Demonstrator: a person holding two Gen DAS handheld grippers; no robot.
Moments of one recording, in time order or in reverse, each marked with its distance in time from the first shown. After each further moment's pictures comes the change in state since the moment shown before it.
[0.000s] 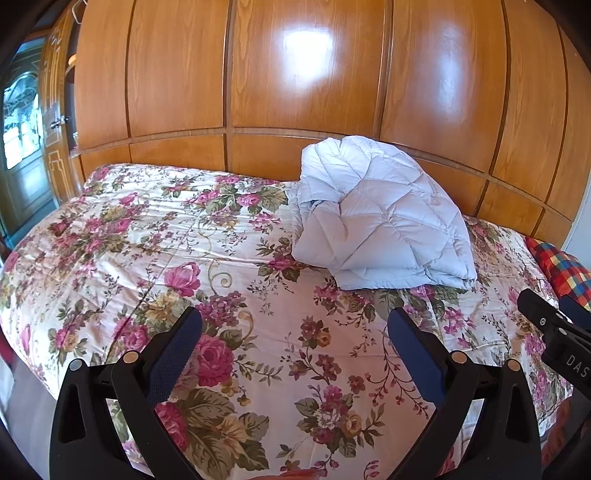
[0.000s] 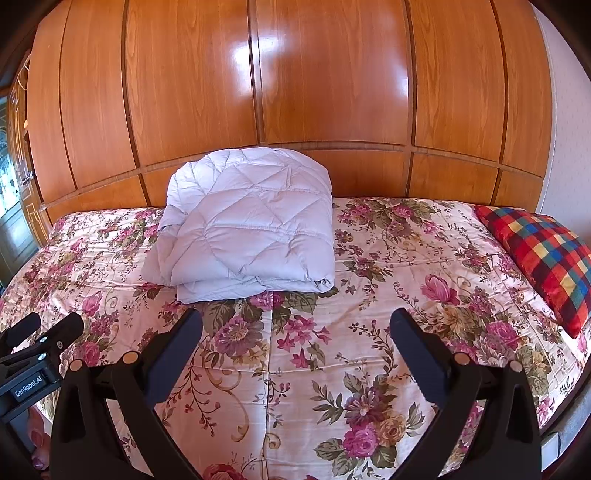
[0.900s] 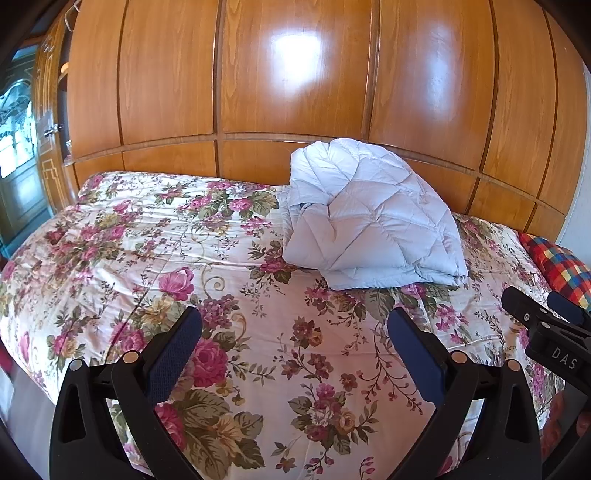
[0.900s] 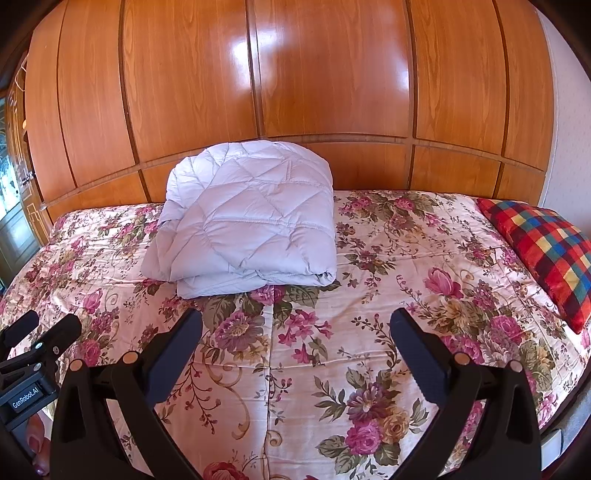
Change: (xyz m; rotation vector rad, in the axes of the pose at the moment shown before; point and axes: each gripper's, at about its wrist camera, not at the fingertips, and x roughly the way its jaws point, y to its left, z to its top) left arm -0.006 -0.008 0.000 0.026 -0.016 -0.018; right arm 0.004 -0.001 -0.001 0.011 0.020 0.007
